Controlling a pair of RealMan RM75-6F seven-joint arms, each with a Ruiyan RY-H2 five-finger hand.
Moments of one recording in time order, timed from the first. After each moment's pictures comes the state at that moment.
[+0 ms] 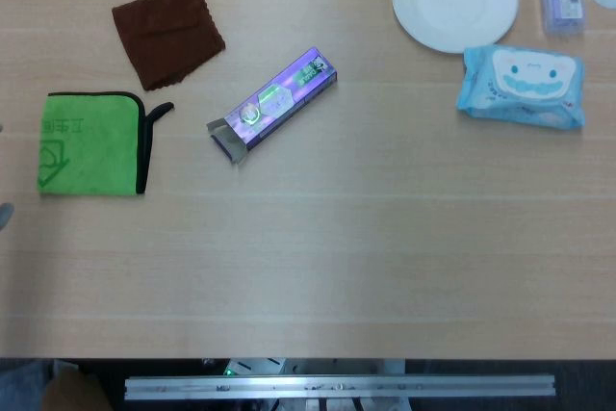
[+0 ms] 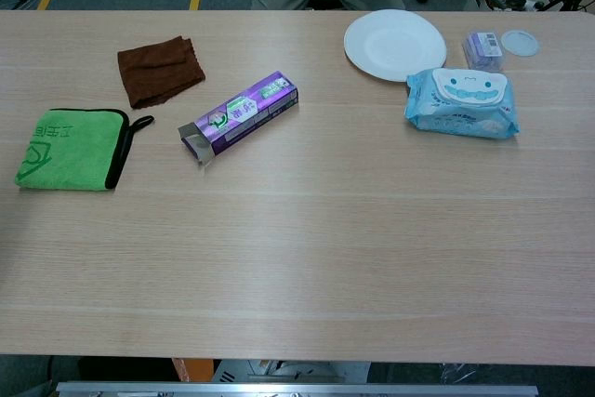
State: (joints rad) left arm -0.11 -1.10 -0.03 -1.64 1.52 1.49 0.13; right arm 0.06 -1.07 0.05 -1.62 -1.51 1.49 -0.03
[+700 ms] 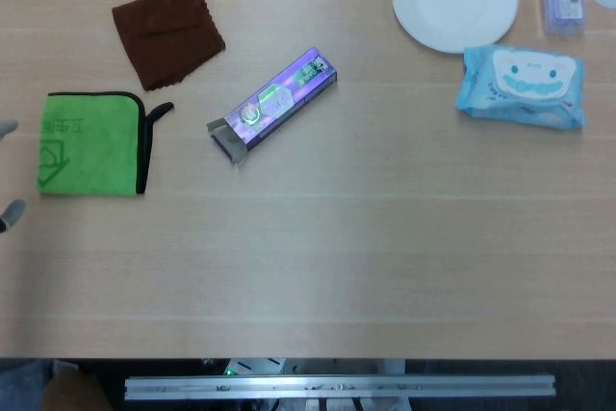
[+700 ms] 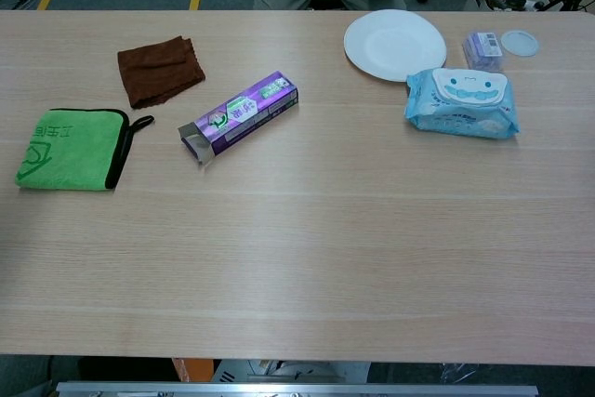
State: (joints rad) left arm -0.14 -1.08 -0.04 -1.68 1.52 1.44 0.14; right arm 0.09 -1.06 0.07 -1.62 -1.51 1.47 -0.03
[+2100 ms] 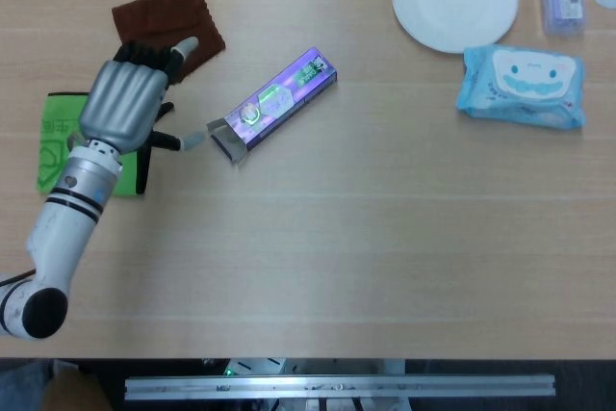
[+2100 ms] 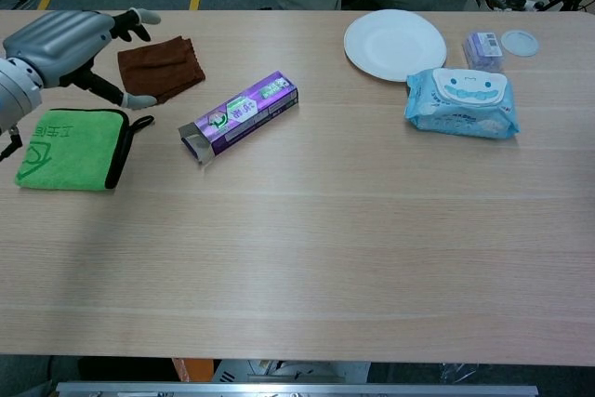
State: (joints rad) left arm -0.61 -1.34 -0.21 -1.66 1.08 0.96 0.44; right arm 0.17 -1.03 0.11 -1.70 -1.49 1.41 -0.12
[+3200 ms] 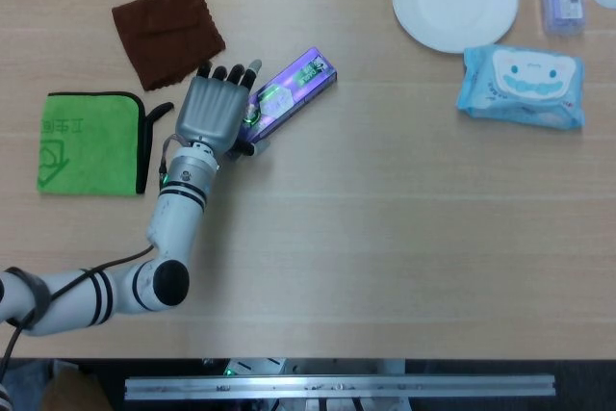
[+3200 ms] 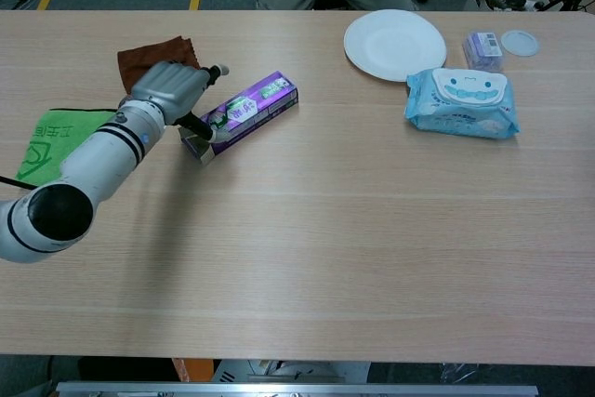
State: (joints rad) left arm -0.84 -1.78 -0.18 -1.32 0.70 1.02 0.80; right arm 0.16 -1.03 0.11 -1.65 -1.48 1.44 -0.07
